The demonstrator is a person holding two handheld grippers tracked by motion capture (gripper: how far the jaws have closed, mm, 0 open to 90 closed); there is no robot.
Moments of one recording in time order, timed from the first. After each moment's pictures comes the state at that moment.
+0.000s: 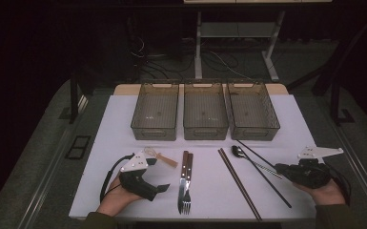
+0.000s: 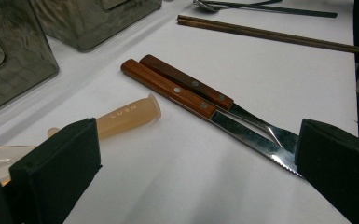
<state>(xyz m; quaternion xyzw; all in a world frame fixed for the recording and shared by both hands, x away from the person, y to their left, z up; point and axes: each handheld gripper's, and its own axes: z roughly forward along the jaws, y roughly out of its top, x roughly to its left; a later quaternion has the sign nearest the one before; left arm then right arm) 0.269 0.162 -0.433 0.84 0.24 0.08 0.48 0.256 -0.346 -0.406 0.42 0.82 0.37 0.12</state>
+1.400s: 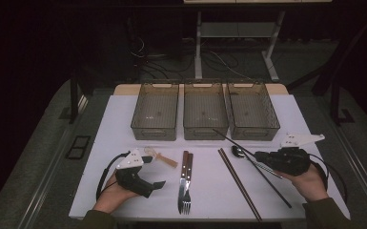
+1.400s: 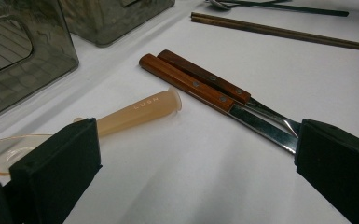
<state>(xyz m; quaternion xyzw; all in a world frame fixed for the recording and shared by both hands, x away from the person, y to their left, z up) 0.277 0.175 -0.435 0.84 0.25 0.08 0.48 0.282 -0.299 -0.382 0.34 0.83 0.44 0.11</state>
